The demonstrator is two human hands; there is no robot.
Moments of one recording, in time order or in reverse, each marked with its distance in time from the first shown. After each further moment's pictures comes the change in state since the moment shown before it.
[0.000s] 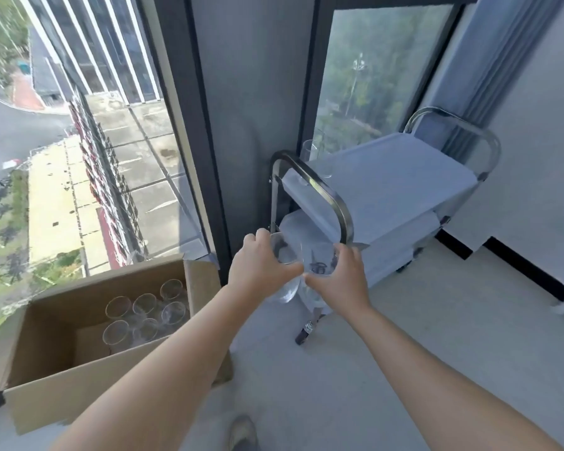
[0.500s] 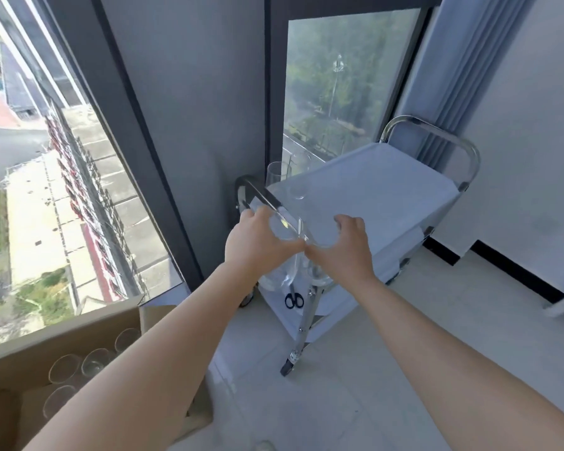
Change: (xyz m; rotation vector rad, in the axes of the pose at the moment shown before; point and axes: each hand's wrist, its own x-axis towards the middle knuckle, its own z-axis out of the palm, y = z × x) left_hand 0.121 0.092 0.019 0.071 0.039 0.126; right_hand 0.138 0.008 -0.065 0.044 0.106 -0.014
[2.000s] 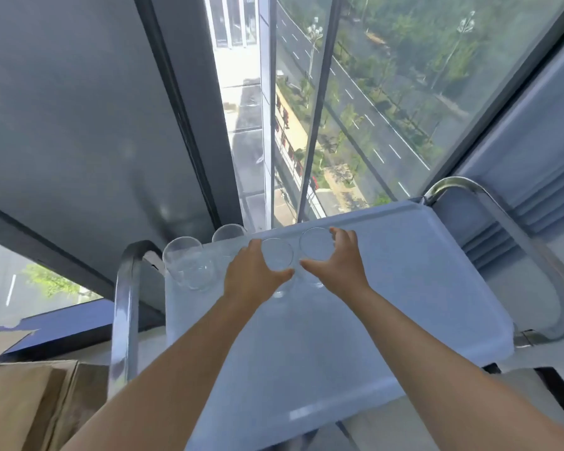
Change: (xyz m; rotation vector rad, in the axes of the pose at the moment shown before) left_hand 0.349 0.126 0.191 -0.105 0.047 -0.491; right_hand 0.445 0.137 -0.017 -0.008 -0.419 -0.106
